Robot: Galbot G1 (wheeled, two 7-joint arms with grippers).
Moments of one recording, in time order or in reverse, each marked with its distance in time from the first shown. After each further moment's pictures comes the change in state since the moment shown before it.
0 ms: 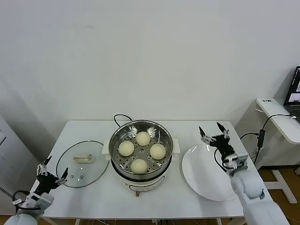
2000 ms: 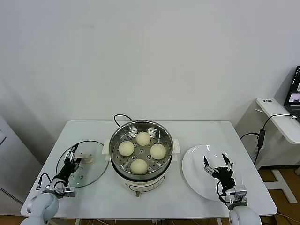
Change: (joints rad) left arm -0.438 -0.168 0.119 0.541 0.835 -0.346 -0.190; right arm -0.186 0.264 0.184 -0.056 -0.244 0.095 -0.096
